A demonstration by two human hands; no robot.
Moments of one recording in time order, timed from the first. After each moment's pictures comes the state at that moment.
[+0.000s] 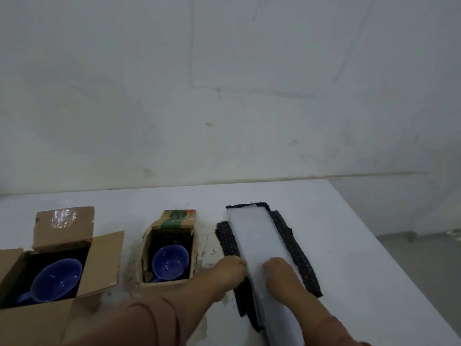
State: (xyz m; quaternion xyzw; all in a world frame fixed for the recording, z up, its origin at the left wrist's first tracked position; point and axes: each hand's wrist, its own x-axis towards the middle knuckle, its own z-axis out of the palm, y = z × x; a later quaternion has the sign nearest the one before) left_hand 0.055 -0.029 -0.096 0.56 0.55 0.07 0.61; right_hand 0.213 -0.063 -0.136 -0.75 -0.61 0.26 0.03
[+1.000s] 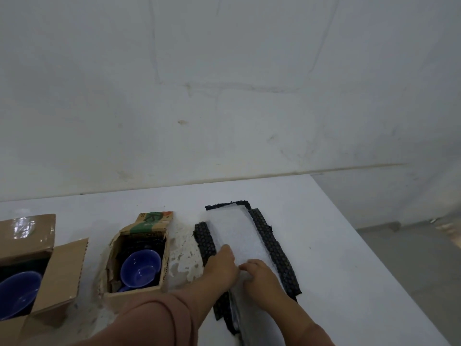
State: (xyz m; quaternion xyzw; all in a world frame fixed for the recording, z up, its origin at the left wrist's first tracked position) left_hand 0.110 -0.025 -0.119 0.66 0.62 0.10 0.41; right_hand 0.224 -0.073 -0.136 -0.70 -0.65 0.29 0.11
